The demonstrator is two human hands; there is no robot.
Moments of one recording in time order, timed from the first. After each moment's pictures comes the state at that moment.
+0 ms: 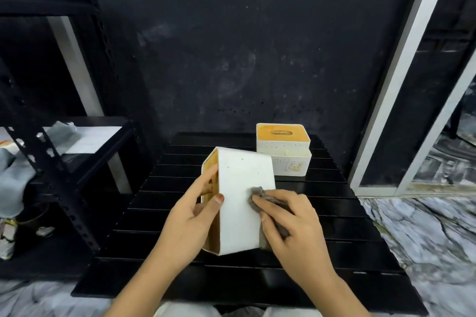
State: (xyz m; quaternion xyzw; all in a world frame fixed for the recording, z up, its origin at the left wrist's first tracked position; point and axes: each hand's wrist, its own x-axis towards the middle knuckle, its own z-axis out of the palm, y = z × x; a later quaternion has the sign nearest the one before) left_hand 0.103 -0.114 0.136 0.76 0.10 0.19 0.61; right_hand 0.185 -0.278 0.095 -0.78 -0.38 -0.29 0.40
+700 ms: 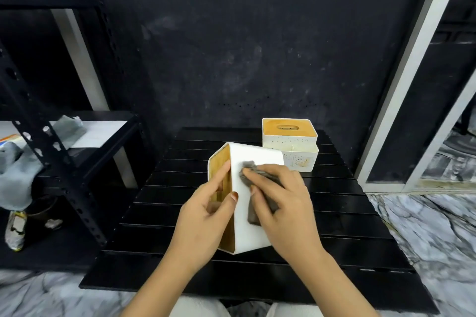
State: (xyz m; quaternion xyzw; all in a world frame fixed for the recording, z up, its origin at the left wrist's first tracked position) left_hand 0.104 -0.122 0.130 0.78 0.12 0.21 0.58; right_hand 0.189 -0.245 0.116 -0.76 -0.37 -0.30 0.44
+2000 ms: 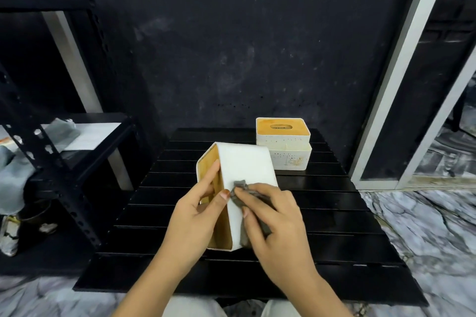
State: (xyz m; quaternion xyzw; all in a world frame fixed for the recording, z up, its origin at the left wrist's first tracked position) left_hand 0.103 -0.127 0.134 0.73 0.12 0.20 0.64; right_hand 0.165 -0.257 0.099 -0.76 -0.38 -0.28 0.45
